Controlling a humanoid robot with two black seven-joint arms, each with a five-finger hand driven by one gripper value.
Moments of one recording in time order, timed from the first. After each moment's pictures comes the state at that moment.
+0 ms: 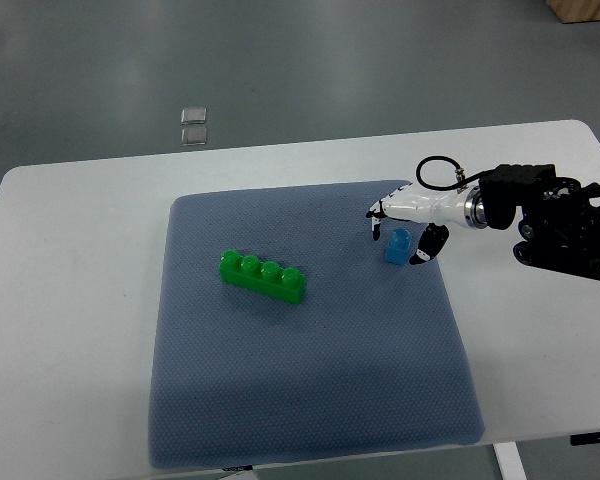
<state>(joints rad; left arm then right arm) 0.01 0.00 -0.10 -0.14 0.07 0.00 0.01 1.25 -0.43 -0.40 1.01 -1.27 -0.11 0.23</state>
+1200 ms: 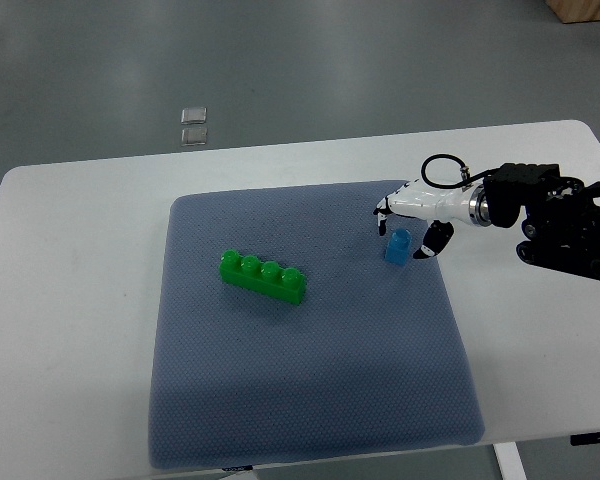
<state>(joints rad) 0.01 0.00 -0.10 -0.14 0.07 0.00 0.01 1.24 -0.43 -0.40 0.97 -1.30 -0.13 0.22</state>
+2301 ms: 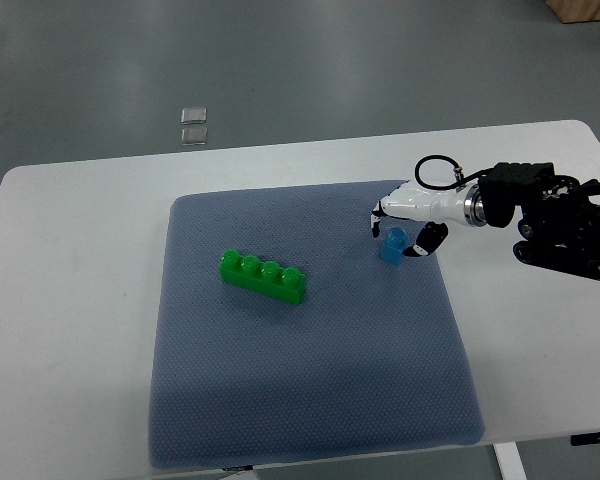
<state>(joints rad) 0.01 0.00 -0.10 -0.14 0.07 0.00 0.01 1.24 -0.42 -0.39 0.98 -1.32 -0.12 0.25</state>
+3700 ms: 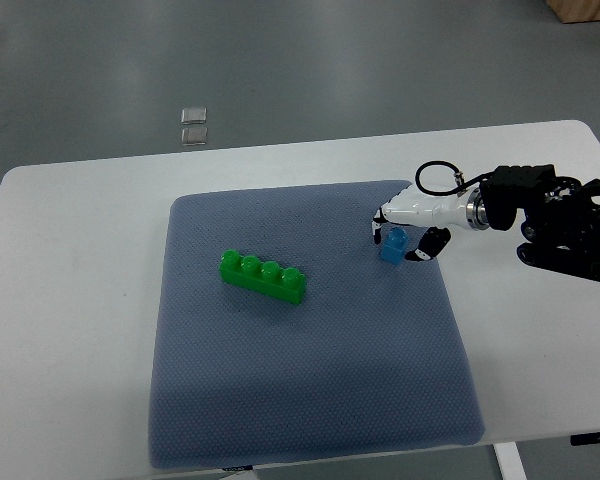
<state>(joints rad) 0.01 0.00 -0.10 -0.14 0.07 0.00 0.01 1.24 -0.42 -0.40 0.97 -1.35 -0.12 0.29</state>
